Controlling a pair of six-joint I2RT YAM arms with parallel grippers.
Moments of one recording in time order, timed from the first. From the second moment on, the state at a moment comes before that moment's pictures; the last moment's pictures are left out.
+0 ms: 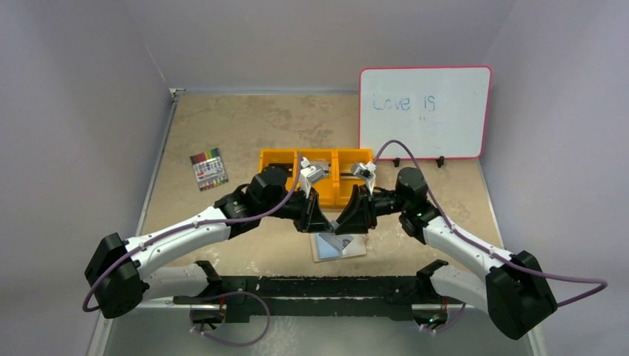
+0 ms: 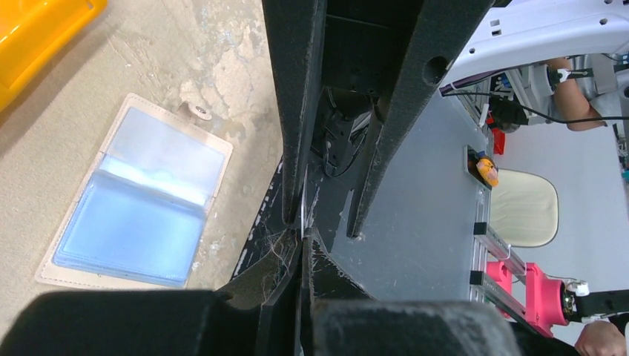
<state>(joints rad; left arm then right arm) -0.88 1.15 0.77 -0.05 0.60 -0.55 0.50 1.07 0.46 0.47 -1.23 0.59</state>
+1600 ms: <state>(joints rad) -0.87 0.82 0.90 -0.82 -0.92 -1.04 0.55 1.11 0.72 0.20 -0.40 -0.05</state>
